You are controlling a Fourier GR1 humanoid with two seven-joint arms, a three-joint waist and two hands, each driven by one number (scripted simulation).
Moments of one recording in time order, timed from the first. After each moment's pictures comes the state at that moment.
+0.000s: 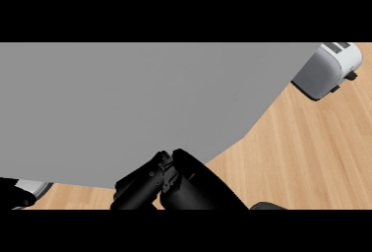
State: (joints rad) left arm 0.04 0.57 -0.01 -1.47 0.86 -0.36 -0.37; right arm -0.67 -0.06 0.68 -2.01 -0.11 -0.29 0.59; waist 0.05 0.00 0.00
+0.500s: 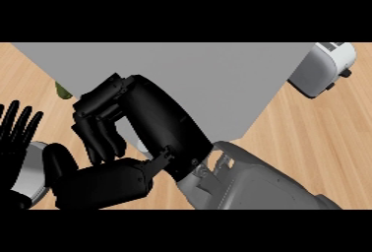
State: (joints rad) left arm 0.06 0.54 0.04 -1.47 0.84 -0.38 -0.36; right arm -0.94 0.00 0.55 -1.66 -0.29 -0.35 0.50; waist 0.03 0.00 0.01
